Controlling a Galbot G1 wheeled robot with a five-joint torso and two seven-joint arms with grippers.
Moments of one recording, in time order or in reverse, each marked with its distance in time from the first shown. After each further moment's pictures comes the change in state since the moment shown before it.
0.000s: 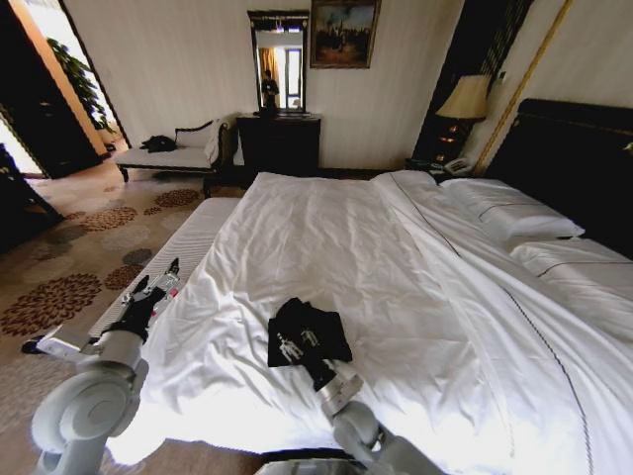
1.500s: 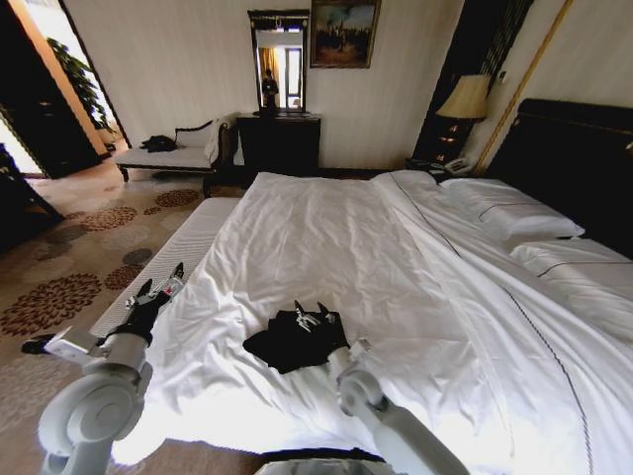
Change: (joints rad) left arm 0.021 -0.018 0.002 -0.011 0.036 0.017 -0.018; right arm 0.138 0.135 0.021 -0.157 0.230 -0.230 0.178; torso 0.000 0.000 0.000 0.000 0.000
